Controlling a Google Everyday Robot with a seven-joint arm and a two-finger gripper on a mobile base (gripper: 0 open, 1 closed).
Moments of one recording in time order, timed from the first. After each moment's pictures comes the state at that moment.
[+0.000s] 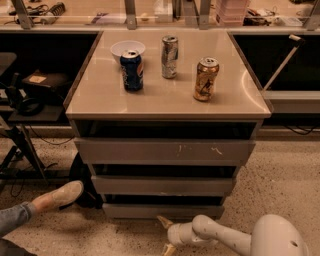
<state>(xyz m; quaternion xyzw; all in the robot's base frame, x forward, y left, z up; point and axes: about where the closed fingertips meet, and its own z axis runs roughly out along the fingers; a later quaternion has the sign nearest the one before) 0.480 0.004 0.131 -0.66 0.61 0.25 0.37</state>
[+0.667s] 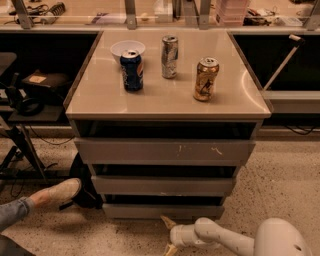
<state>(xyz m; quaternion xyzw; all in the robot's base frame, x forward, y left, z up) 0.483 -0.005 0.124 -0.64 0.63 0.24 0.37</state>
